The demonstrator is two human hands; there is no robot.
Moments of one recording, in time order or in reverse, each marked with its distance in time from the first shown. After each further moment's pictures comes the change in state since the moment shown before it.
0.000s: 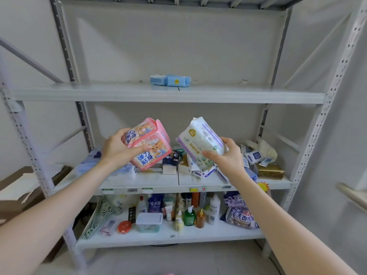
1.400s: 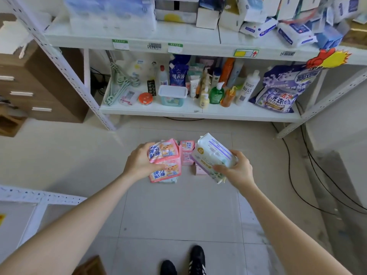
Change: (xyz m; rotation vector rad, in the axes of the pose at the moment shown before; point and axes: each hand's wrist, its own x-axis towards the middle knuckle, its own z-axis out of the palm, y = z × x) left_hand -0.299 -0.377 0.057 0.305 -0.553 -0.453; right_hand -0.293 0.312 0.130 -0.357 -0.239 0.638
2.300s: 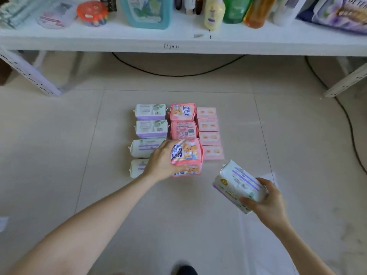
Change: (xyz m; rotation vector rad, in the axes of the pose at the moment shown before) left_hand 0.214 -0.252 0.401 0.050 -0.135 0.243; right_hand 0.174 0.442 0.191 -0.130 0.054 0.152
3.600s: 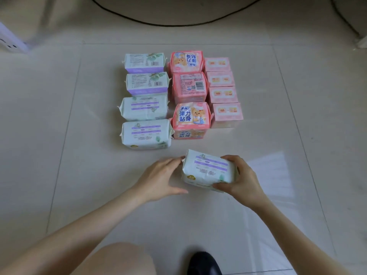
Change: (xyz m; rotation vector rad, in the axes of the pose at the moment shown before) left_hand -0.084 -0.118 0.104 0.133 -0.221 0.238; right_hand 0.001 0.048 0.145 0.046 -0.254 -0.226
